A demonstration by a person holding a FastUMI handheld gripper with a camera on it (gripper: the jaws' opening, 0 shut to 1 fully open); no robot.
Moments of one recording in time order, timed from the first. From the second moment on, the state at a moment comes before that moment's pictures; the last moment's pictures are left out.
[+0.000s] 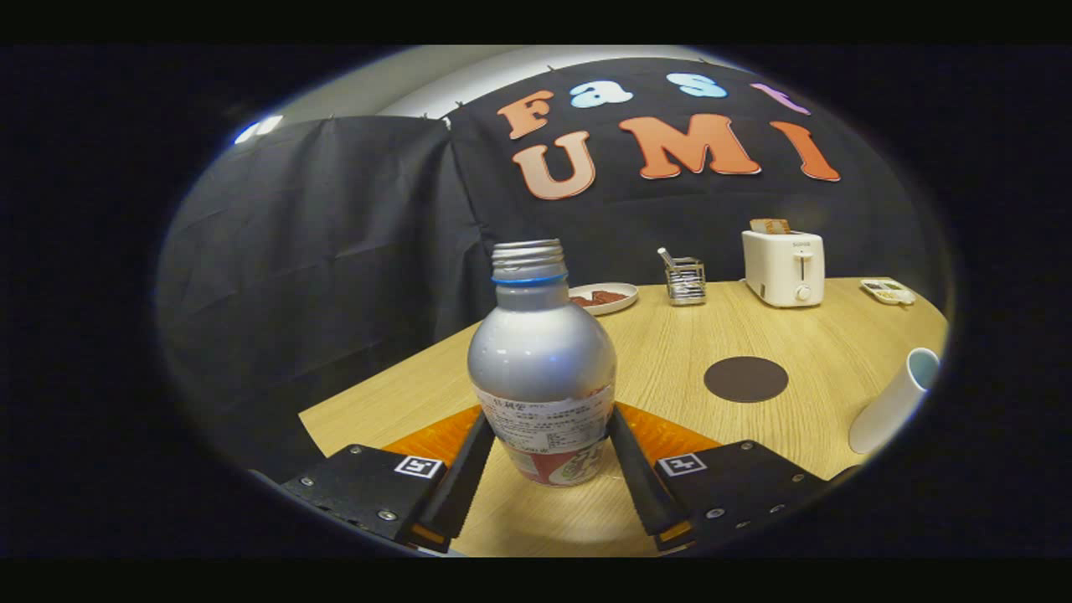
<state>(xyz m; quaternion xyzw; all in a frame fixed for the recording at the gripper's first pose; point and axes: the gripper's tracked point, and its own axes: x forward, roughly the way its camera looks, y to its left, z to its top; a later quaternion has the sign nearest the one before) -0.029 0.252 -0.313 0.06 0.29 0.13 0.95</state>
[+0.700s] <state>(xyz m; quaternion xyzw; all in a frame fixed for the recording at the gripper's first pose) -0.023 0.173 -0.269 0.26 0.25 0.02 0.93</state>
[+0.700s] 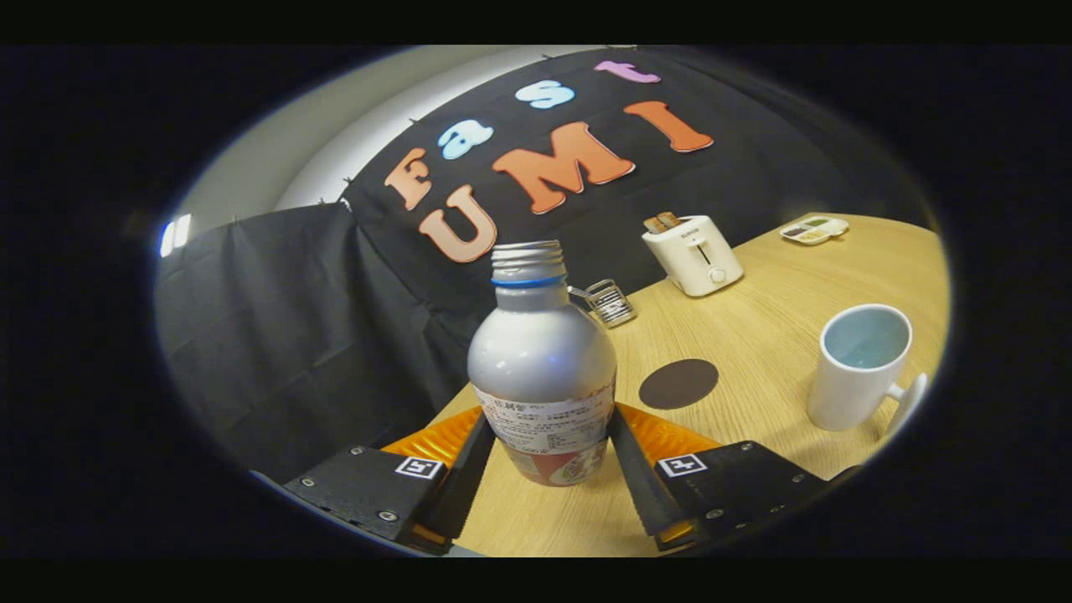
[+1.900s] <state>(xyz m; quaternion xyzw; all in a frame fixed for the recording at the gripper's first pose) -0.041 0.100 -0.245 0.58 0.23 -0.02 0.78</state>
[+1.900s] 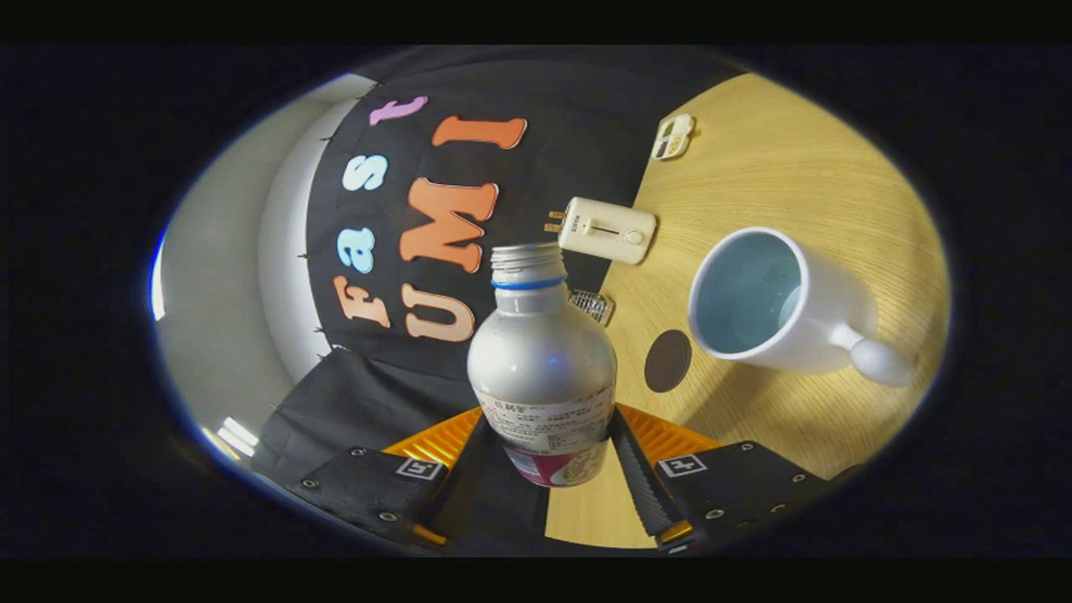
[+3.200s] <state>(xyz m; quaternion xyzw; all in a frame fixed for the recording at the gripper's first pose) -0.052 0.099 -0.248 0.74 0.24 -0.02 0.63</state>
